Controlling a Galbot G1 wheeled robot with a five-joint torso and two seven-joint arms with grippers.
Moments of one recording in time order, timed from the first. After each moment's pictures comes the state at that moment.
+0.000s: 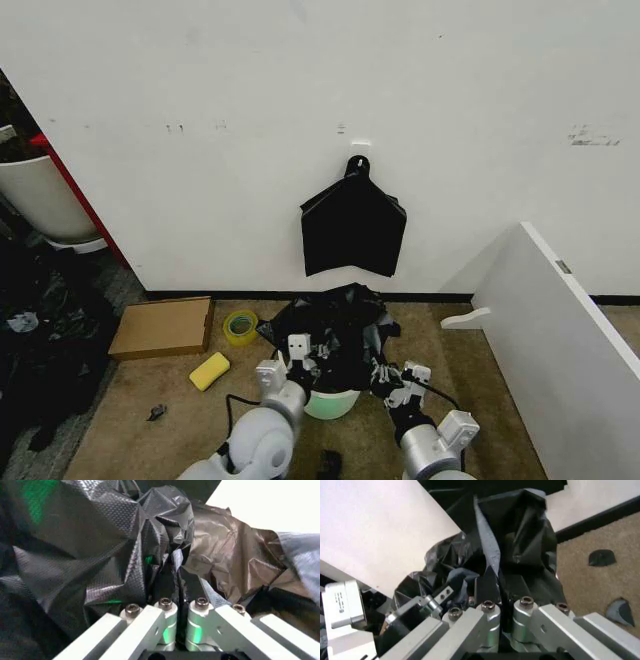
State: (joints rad) left arm 1.18 -1.16 0.14 -1.91 -0.80 0.12 -0.39; right arm -1.69 1.36 0.23 2.18 0.62 -0.10 0.21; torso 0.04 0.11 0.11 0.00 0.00
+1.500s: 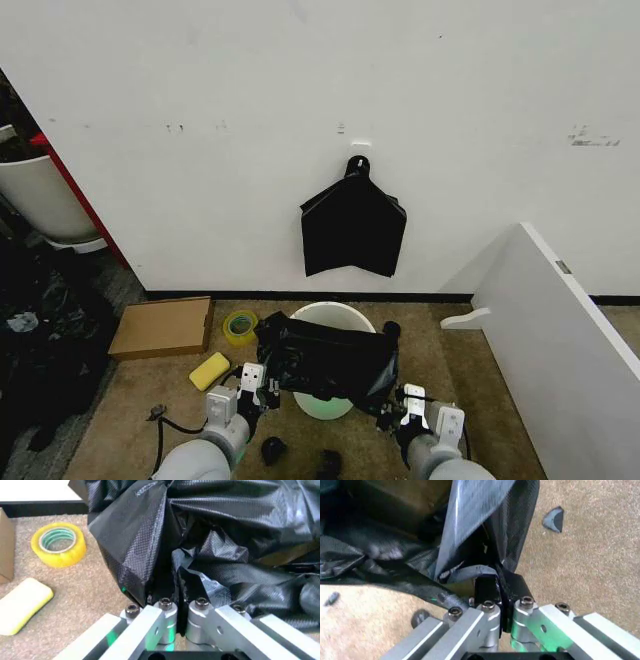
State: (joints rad) left arm 1.45 -0.83 -0.04 -2.16 -0.75 0.29 -0.45; right arm -1.69 1.32 0.21 2.26 0.65 -0.64 0.53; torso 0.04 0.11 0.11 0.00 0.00
